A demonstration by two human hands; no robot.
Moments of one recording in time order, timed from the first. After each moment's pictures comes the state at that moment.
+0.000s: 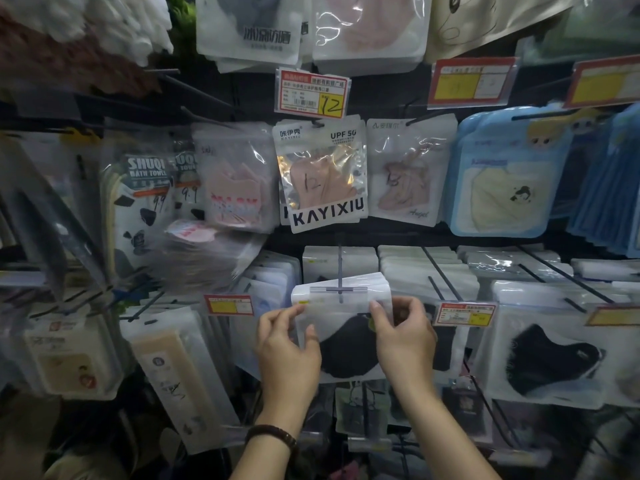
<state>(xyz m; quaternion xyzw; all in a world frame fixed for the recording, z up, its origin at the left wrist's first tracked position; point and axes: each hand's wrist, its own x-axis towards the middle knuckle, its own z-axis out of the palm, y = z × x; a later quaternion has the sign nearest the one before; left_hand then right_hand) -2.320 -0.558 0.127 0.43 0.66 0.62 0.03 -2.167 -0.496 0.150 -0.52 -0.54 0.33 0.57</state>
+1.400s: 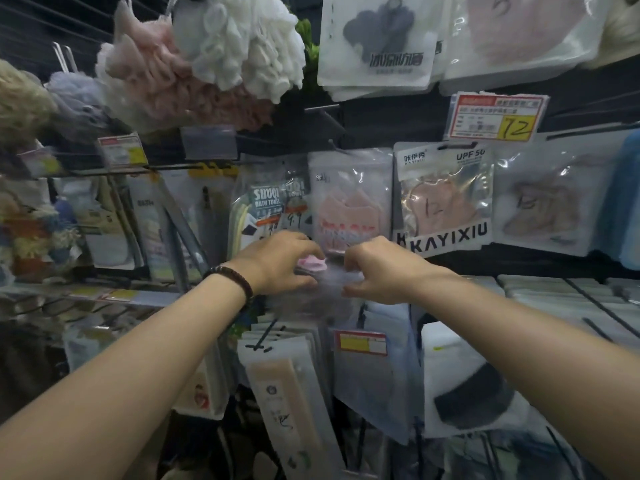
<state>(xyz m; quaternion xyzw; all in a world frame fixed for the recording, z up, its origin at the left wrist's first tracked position) -2.591 -0.546 0.326 0.74 0.64 0.07 -0.19 -2.364 -0.461 0.314 -0.31 -0.94 -0.01 0.15</state>
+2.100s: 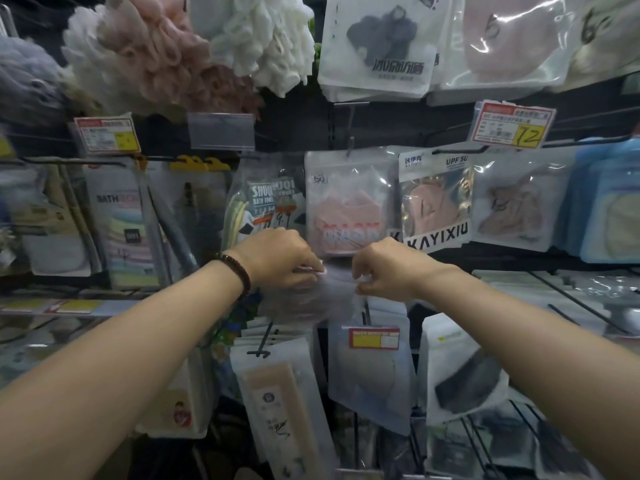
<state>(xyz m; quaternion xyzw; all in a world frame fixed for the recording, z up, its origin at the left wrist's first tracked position) -2.622 -0.531 0.328 0.85 0.45 0.04 -0.27 -2.369 -0.472 0.312 -0.36 -0.92 -0.05 0.12</state>
